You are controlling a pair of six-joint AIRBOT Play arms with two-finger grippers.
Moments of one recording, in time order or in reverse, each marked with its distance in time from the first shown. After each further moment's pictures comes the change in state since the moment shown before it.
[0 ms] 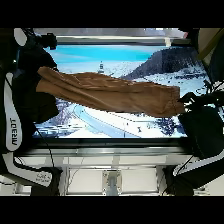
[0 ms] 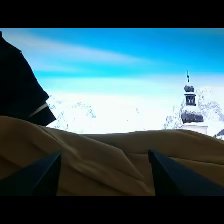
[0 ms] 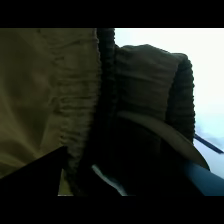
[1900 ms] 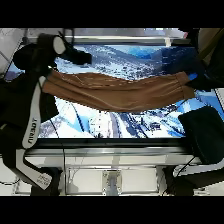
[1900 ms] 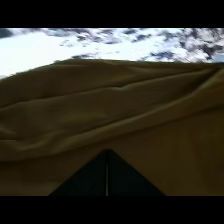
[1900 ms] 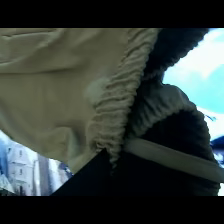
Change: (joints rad) left arm -0.295 -0.132 -0.001 -0.181 -0.106 0.073; right arm 0.082 0.190 0.194 0.200 0.120 -0.069
